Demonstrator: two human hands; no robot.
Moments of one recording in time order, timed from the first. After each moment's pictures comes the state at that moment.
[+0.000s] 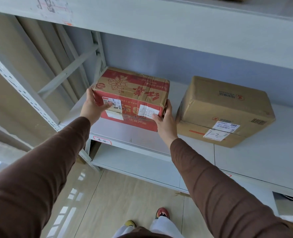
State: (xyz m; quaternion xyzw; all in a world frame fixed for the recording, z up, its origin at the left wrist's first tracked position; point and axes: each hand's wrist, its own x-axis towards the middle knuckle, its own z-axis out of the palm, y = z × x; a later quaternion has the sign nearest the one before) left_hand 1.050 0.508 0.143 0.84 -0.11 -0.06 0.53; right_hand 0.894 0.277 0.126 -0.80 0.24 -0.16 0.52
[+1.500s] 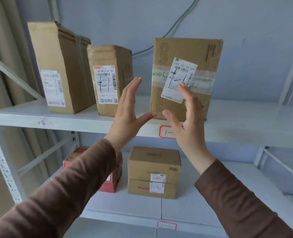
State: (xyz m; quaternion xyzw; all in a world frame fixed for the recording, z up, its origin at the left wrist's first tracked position) left_hand 0.749 0.315 0.474 0.64 -0.52 0.29 0.48; right_hand 0.623 0.164 0.461 -0.77 -0.05 -0.60 0.22
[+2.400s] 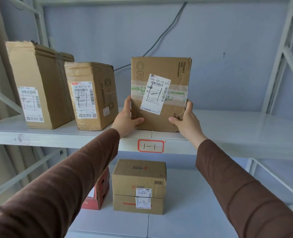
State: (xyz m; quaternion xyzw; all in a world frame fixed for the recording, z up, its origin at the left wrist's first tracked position) left_hand 0.809 0.209 0.491 0.78 -0.39 0.09 0.47; right_hand 0.644 0.025 0.490 -0.85 0.20 -0.40 0.29
